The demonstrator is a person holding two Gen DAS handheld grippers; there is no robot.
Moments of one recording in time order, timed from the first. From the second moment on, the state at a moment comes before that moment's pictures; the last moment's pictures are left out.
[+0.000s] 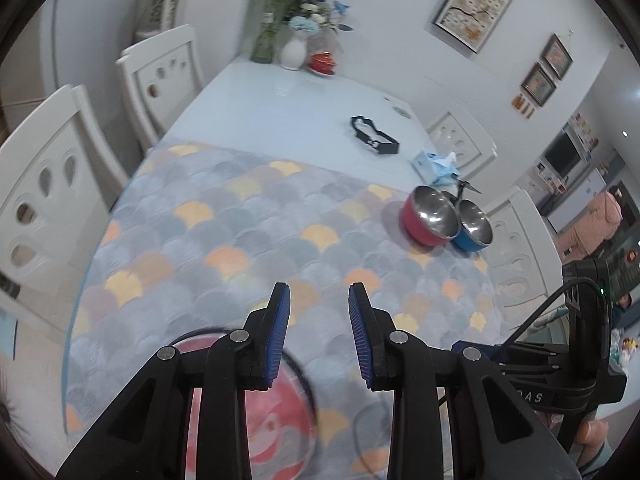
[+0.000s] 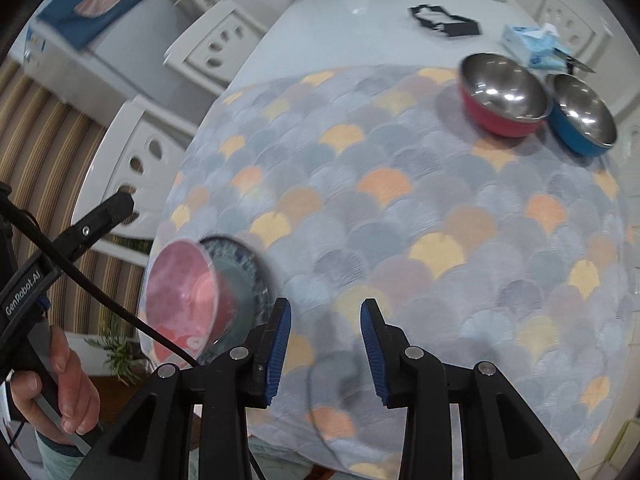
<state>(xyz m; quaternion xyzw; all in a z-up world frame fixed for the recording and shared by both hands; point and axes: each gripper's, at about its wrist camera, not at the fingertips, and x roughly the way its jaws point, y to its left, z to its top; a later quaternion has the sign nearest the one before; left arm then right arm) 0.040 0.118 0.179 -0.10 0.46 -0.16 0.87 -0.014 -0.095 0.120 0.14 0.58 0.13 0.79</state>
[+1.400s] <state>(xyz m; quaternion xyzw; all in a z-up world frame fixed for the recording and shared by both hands) 0.263 -0.113 0.077 -0.01 0.56 -0.29 0.78 0.147 -0.295 0.047 0.29 0.56 -0.02 0.78</state>
